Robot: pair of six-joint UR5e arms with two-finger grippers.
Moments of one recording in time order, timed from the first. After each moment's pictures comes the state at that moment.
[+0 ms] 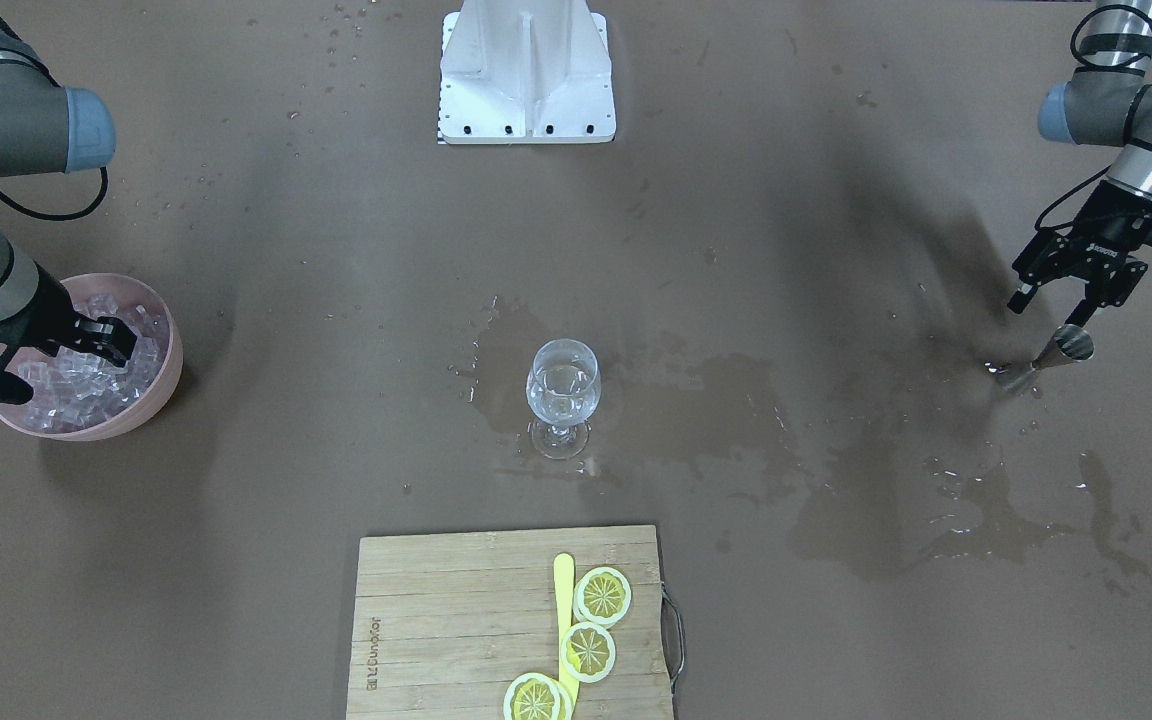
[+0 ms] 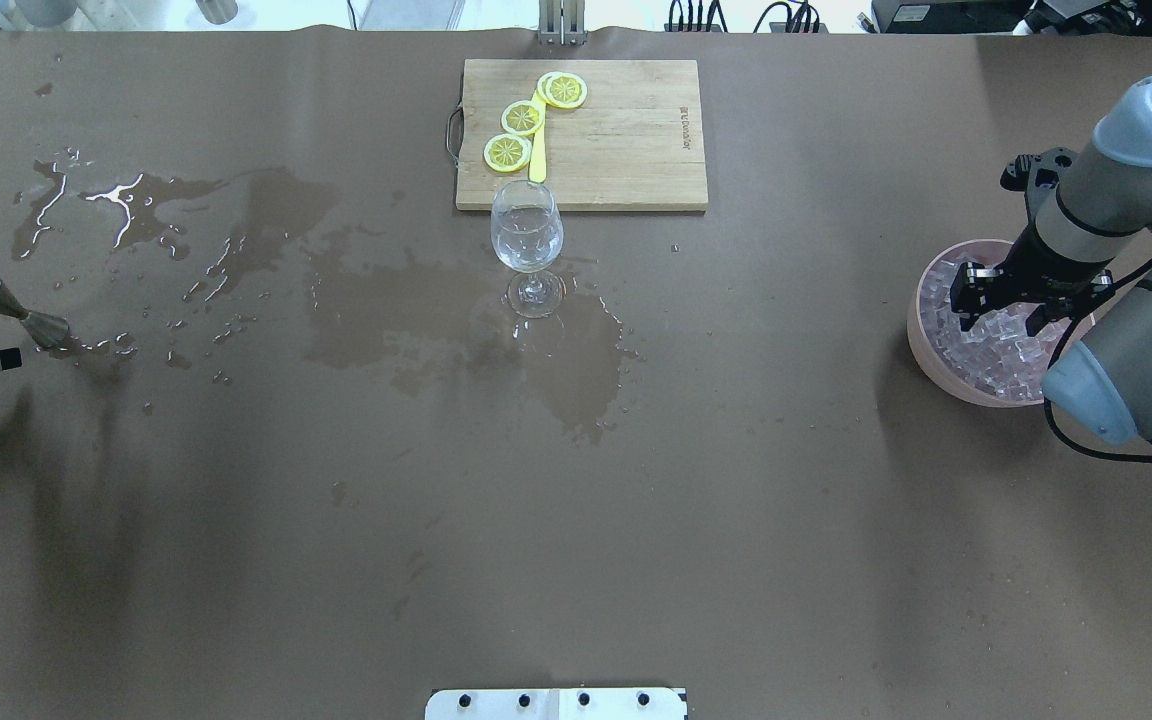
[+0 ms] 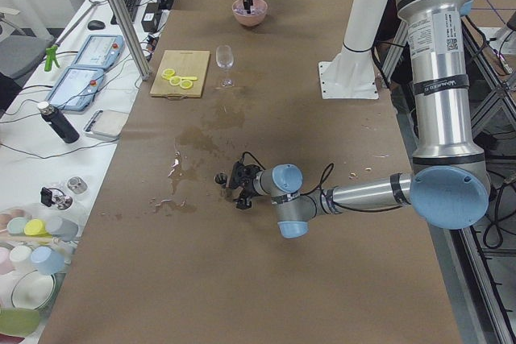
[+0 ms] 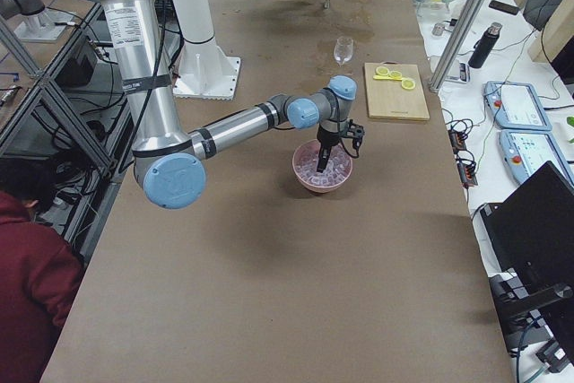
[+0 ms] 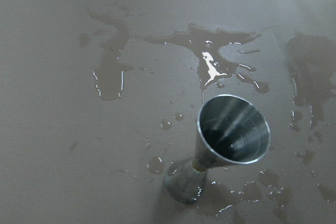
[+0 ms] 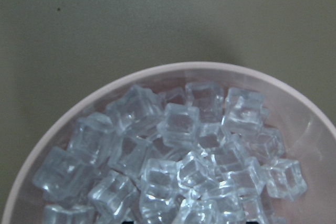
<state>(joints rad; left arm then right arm) -0.90 -1.39 -1.38 -3.15 -1.84 -1.01 0.95 -1.37 1.74 -1.61 2.15 0.83</state>
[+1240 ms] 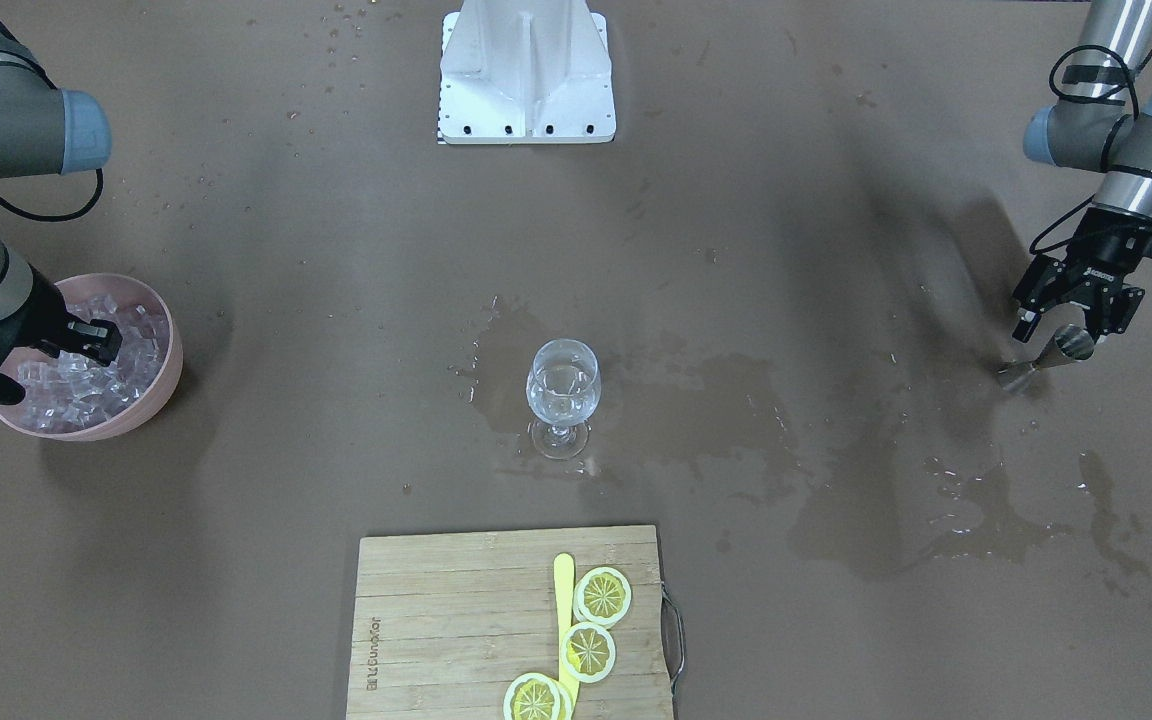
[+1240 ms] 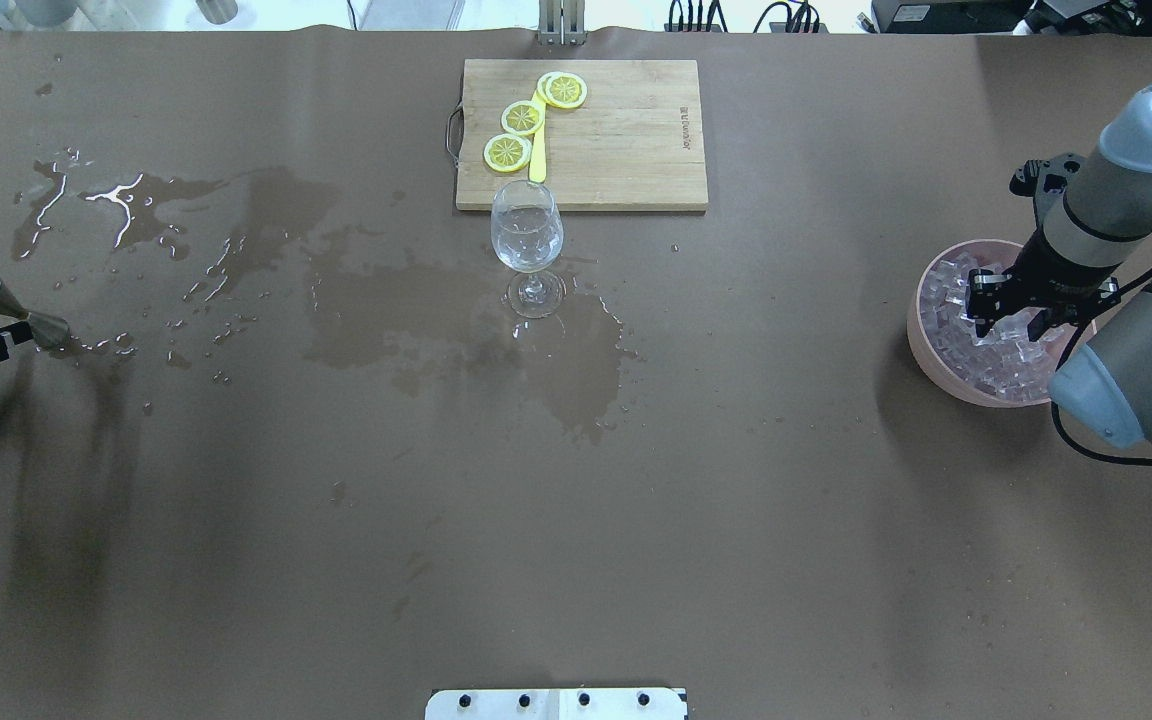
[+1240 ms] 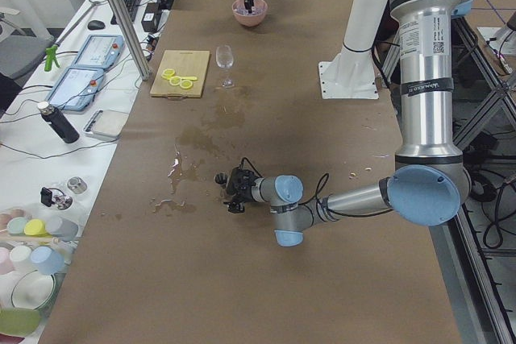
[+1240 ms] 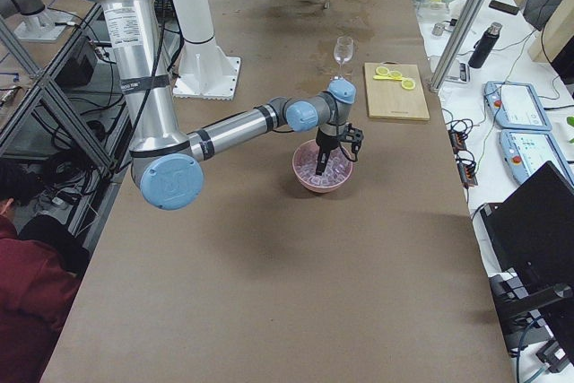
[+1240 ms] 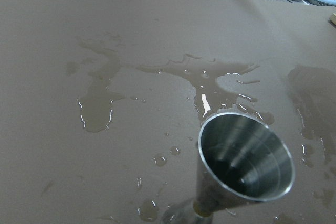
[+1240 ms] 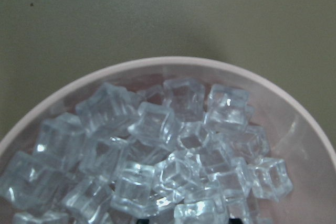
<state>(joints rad) -0.85 -1.47 -1.22 -3.35 -1.64 -1.02 0.96 -1.38 1.73 -1.61 2.14 0.83</state>
